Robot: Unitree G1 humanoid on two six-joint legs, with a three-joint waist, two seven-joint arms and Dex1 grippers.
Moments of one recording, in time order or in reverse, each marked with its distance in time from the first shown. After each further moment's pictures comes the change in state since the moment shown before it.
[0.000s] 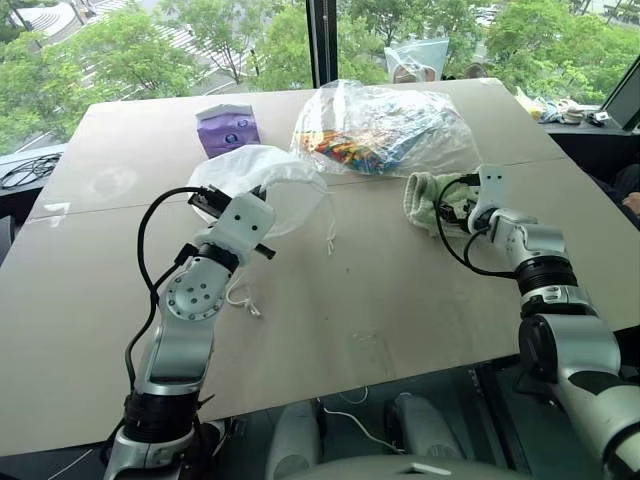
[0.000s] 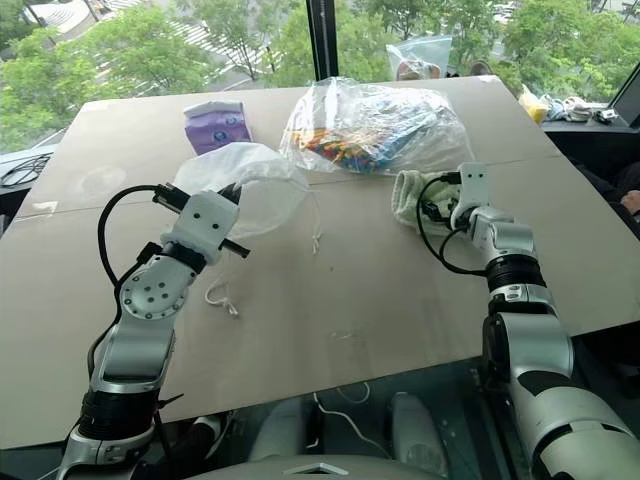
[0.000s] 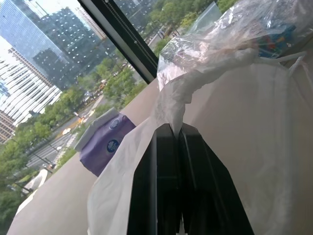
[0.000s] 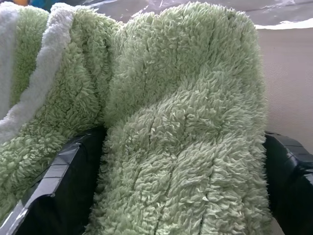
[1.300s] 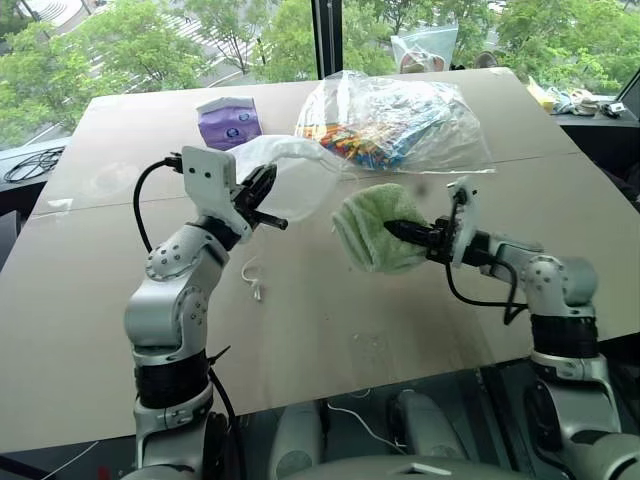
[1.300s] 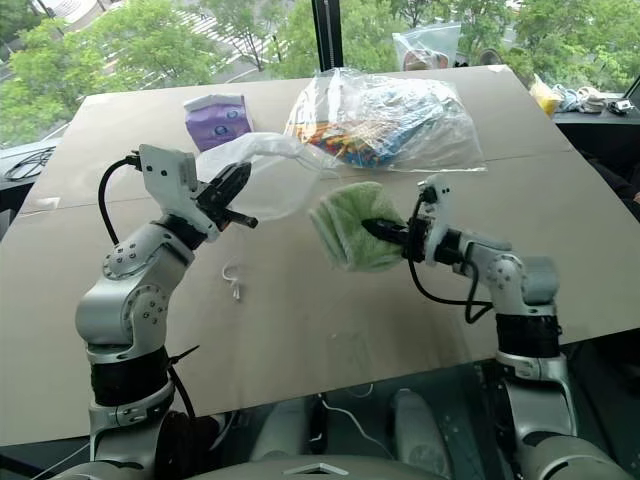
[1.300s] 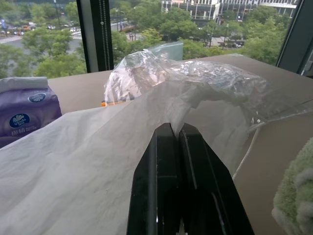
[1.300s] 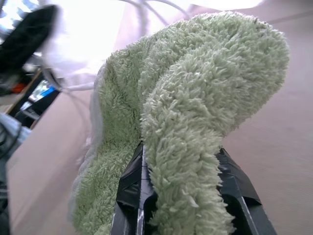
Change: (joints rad) left arm -0.197 -0.086 0.211 -0.021 -0.600 0.427 -0.130; right arm 0.377 -0.019 0.047 -0.991 0.525 0.534 0.401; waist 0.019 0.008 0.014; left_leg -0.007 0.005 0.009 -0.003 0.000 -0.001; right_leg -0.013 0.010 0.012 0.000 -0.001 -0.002
